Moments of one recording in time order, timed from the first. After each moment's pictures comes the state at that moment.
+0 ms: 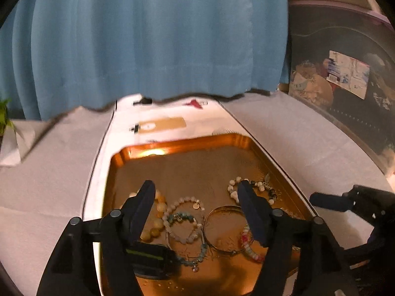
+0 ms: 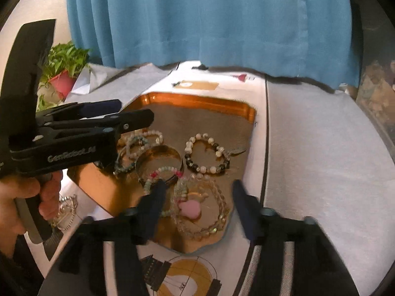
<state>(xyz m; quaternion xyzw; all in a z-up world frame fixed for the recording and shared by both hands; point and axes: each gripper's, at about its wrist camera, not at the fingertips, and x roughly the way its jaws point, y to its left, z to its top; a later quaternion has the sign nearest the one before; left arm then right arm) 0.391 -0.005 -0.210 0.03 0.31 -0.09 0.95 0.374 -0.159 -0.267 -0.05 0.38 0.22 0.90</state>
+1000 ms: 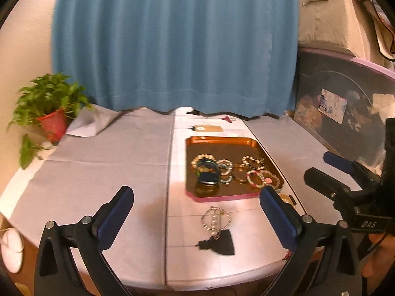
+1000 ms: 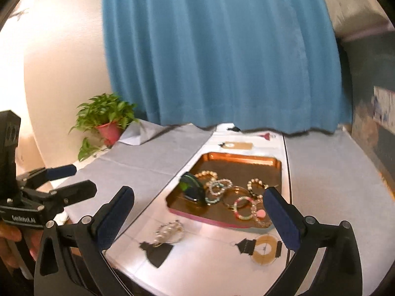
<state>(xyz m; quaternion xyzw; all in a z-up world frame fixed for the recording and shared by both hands) 0.163 0.084 -0.110 -0.02 0.28 0.00 0.96 0.216 -0.126 -0.152 0.01 0.23 0.26 0.94</state>
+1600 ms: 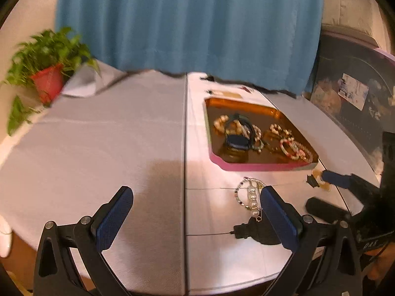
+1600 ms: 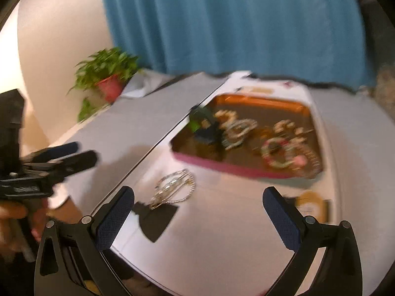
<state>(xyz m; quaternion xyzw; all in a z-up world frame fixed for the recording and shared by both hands) 0.210 0.124 -0.221 -0.07 0.34 -0.01 0.94 0.250 -0.083 -0.263 -0.01 0.35 0.30 0.89</state>
